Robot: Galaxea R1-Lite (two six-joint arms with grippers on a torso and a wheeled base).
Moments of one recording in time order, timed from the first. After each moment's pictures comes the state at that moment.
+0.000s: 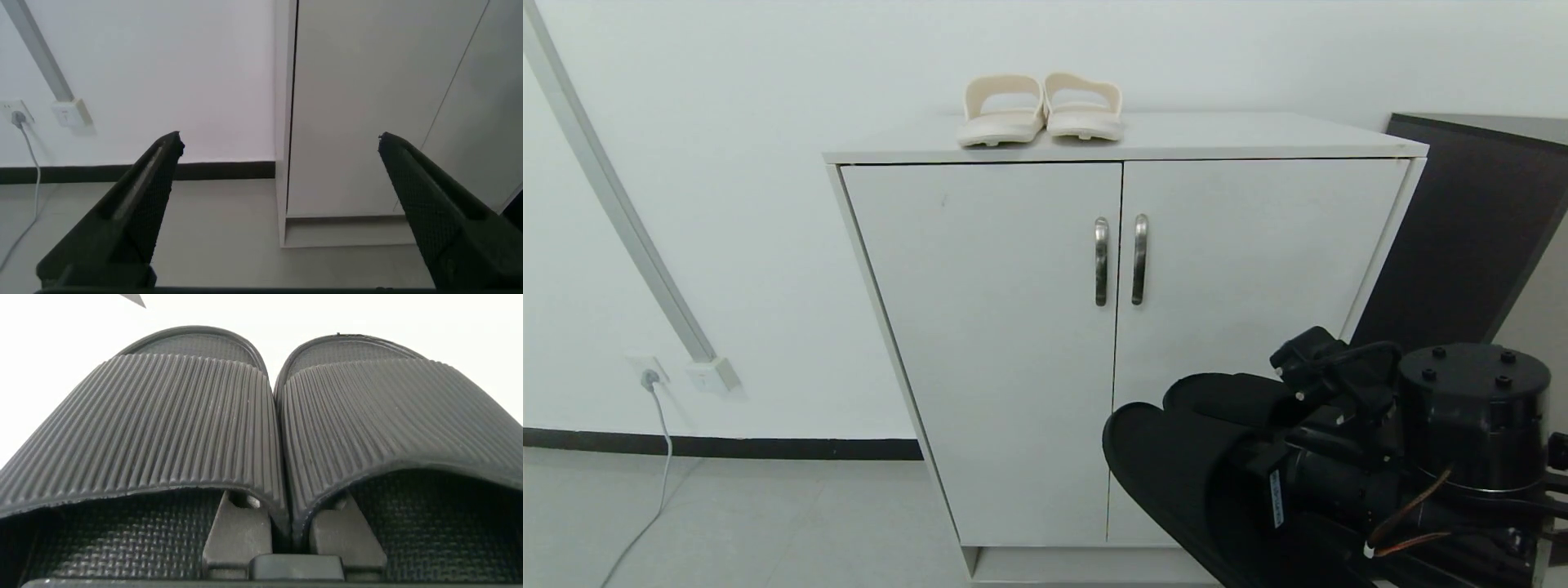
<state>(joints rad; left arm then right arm) 0.00 0.00 0.00 0.01 0.03 0.03 0.77 1.54 -0.56 -0.65 -0.13 0.09</state>
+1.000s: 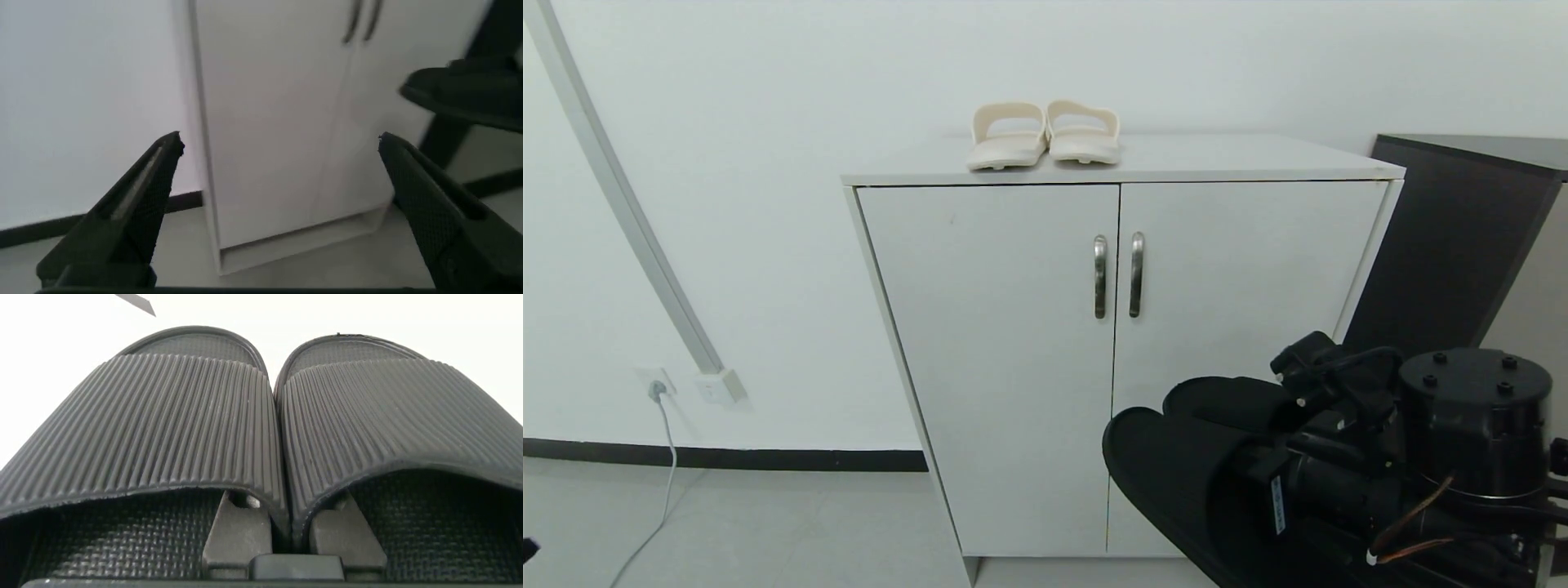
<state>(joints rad) -0.01 0.40 -0.25 -0.10 -0.29 -0.03 0.77 1.54 -0.55 -0.65 -0.13 0.09</state>
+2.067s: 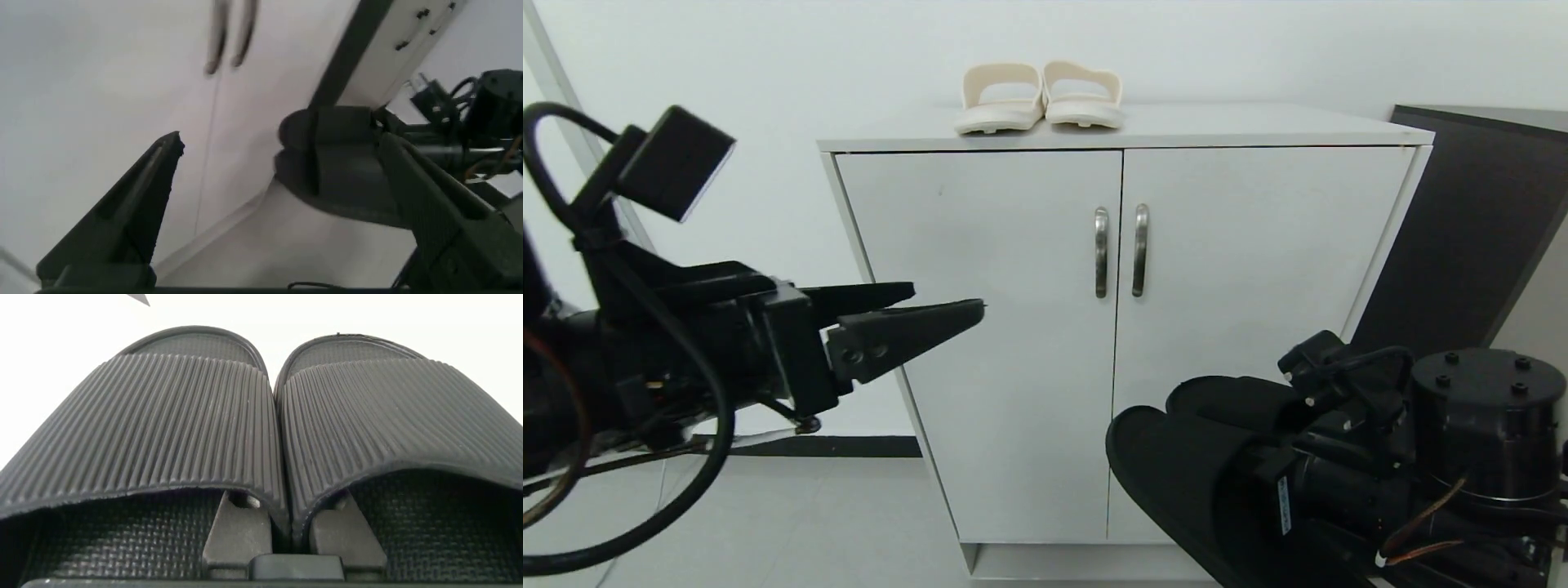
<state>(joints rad) -0.53 1.23 -0.81 -0.33 -0.26 -0.15 0.77 1.52 -0.54 -0.66 -0.13 0.09</state>
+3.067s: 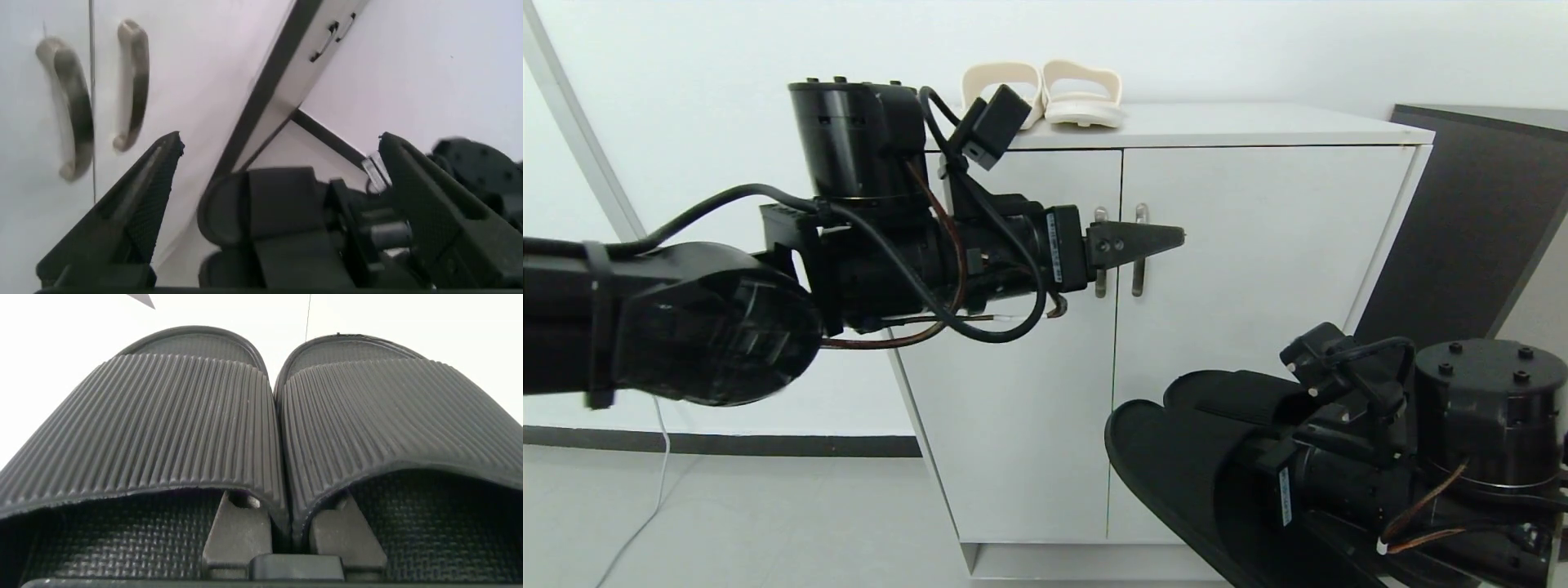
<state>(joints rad) -0.63 1.73 -1.25 -0.45 -0.49 -0.30 0.75 1.52 -0.55 -0.66 -0.09 0.09</state>
